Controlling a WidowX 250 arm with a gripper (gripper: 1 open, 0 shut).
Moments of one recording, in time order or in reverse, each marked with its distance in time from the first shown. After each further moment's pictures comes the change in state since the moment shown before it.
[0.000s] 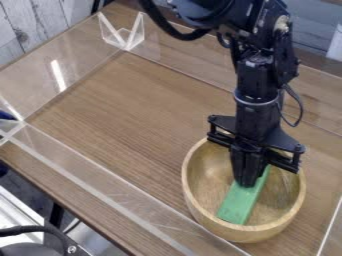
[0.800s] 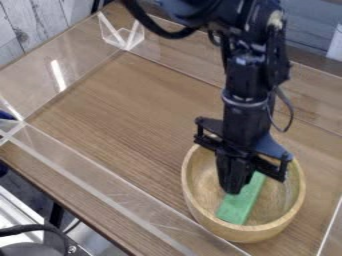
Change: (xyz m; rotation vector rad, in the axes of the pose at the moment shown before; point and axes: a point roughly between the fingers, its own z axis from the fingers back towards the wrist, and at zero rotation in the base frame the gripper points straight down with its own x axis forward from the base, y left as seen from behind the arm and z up) arm -0.017 0.007 0.028 0.005 0.028 -0.037
